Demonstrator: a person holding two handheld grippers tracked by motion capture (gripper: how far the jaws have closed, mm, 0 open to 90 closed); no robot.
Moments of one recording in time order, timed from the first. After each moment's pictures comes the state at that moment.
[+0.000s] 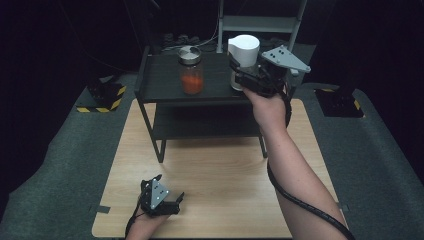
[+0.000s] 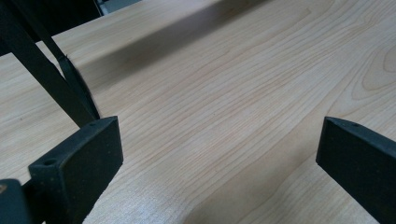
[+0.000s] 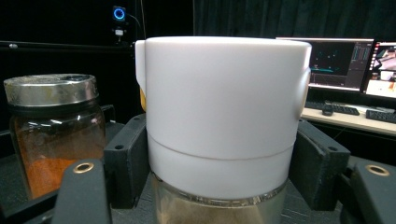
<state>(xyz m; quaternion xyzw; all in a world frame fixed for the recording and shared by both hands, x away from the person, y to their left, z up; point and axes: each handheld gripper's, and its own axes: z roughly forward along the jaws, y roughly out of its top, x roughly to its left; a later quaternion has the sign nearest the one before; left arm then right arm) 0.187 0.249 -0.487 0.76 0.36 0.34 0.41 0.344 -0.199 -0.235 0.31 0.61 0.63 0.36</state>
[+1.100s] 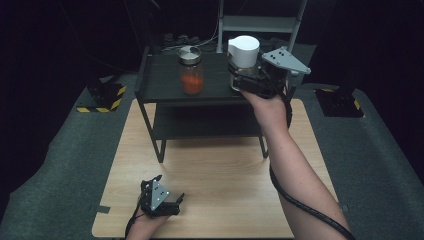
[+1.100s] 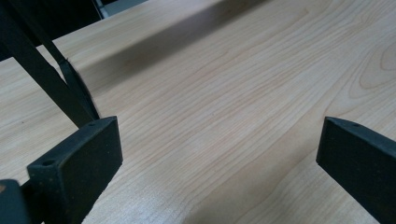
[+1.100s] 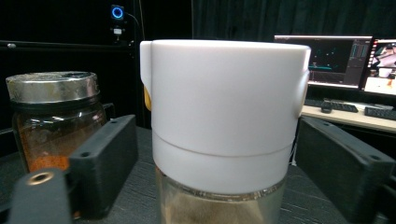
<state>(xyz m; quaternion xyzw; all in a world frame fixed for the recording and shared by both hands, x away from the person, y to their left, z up) 0.184 0.248 -0.488 0.77 0.36 0.34 0.41 0.339 -0.199 -0.235 0.32 0.61 0.63 0.36</state>
